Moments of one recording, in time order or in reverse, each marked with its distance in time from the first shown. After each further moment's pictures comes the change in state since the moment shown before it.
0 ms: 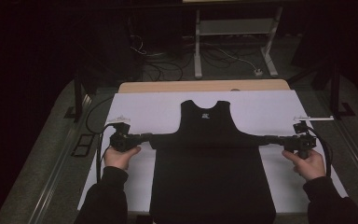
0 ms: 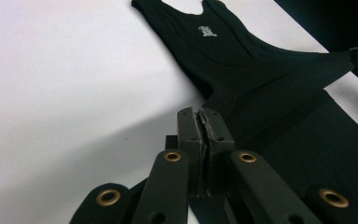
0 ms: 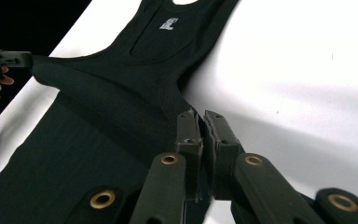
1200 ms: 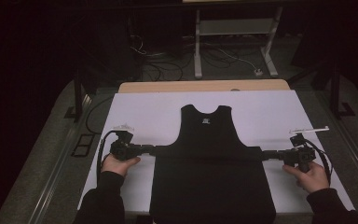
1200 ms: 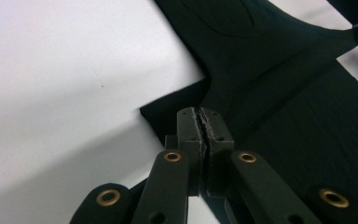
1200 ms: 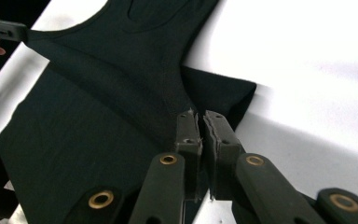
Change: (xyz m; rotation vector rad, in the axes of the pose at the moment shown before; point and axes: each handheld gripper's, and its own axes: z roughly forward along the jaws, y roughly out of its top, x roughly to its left) left arm -0.012 -0.018 -0.003 0.150 -0.021 0.041; right arm 0.012 -0.030 0.000 0.123 0.000 -0.004
